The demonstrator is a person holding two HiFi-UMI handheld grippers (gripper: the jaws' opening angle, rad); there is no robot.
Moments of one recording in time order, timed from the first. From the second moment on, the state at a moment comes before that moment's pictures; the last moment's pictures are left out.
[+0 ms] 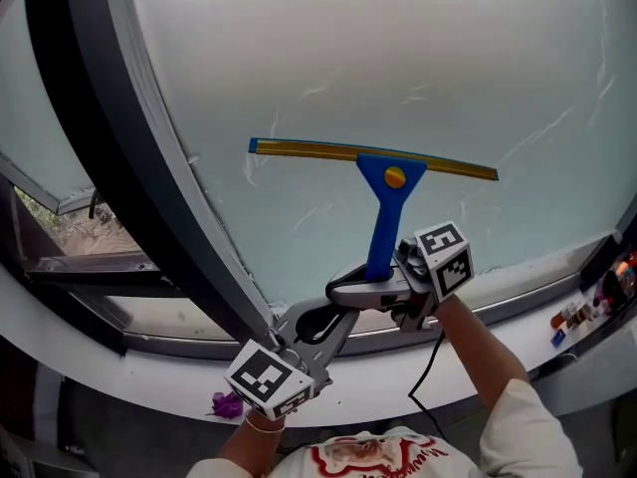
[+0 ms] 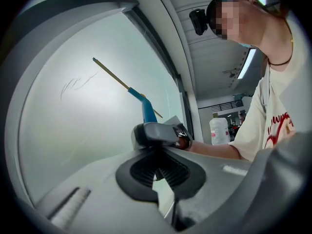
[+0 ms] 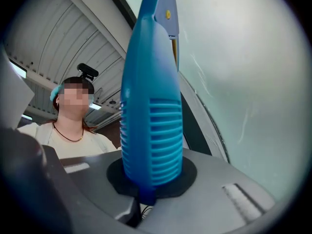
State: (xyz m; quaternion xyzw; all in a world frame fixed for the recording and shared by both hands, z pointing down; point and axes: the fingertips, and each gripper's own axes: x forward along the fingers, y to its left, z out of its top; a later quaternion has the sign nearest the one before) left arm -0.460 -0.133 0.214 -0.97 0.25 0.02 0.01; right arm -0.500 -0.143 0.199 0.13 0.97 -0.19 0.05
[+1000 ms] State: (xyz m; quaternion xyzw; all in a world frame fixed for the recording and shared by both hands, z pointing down) left arm -0.470 -0.195 -0.017 -0.94 0.30 0.08 0.17; right arm -0.515 -0.200 -0.042 0.16 0.97 -0.14 0.06
